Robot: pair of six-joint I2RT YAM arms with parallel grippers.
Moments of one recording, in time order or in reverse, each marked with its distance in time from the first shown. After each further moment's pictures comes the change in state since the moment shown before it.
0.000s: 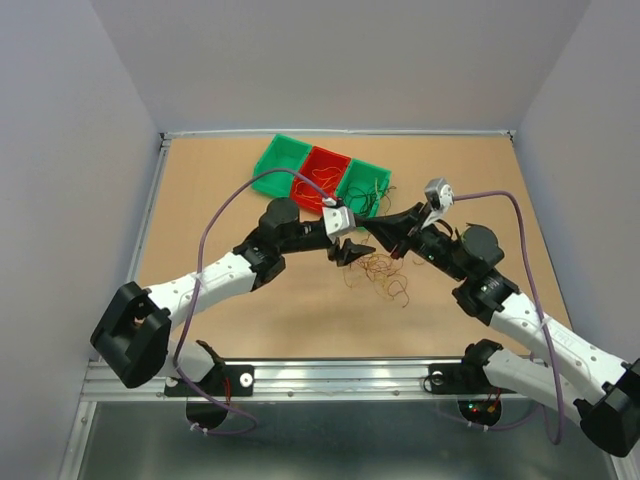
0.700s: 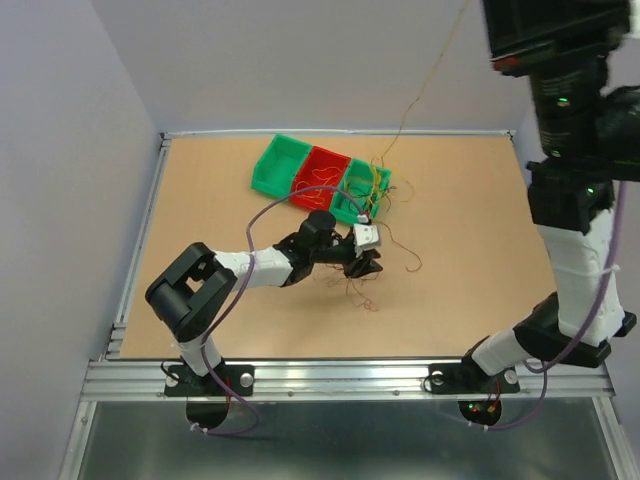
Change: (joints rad) left arm -0.051 0.349 0.022 0.073 0.005 0.006; right arm -0.001 0.662 1.714 -0.262 0.112 0.154
